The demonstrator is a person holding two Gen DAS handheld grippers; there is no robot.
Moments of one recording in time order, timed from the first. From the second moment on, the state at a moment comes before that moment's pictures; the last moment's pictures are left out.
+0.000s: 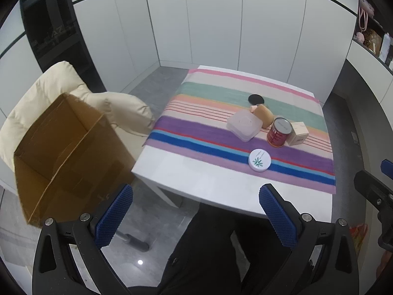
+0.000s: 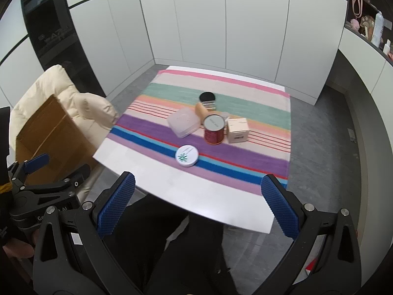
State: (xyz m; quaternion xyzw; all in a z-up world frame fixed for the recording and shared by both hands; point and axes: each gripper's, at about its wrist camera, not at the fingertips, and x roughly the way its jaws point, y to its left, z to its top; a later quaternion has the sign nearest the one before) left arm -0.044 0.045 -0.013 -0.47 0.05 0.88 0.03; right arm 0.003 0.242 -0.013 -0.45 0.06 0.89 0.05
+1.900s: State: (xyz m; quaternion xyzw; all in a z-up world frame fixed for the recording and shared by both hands) left arm -0.192 0.183 -0.218 -0.57 0.07 0.81 0.12; right arm -0.179 0.359 -0.234 -0.56 0.06 0.82 0.12
